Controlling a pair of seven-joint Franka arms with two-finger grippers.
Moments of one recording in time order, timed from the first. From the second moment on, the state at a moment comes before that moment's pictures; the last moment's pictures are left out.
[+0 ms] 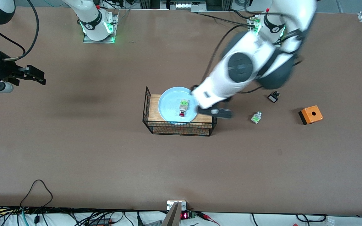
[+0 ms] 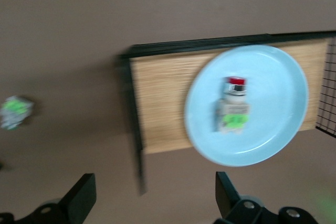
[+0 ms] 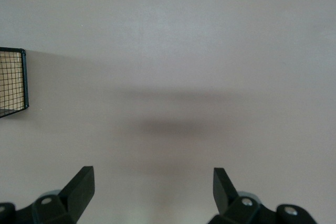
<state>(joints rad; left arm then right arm) -0.31 0.52 -0.27 -1.18 -0.07 1.58 -0.47 0.13 0.03 -0.12 -1.66 -0.01 1.64 -0.02</state>
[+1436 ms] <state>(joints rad) 0.04 -0.04 -0.07 -1.78 0.01 1.69 -0.04 0.13 0.01 -0.13 -1.66 -0.03 1.63 -0.02</state>
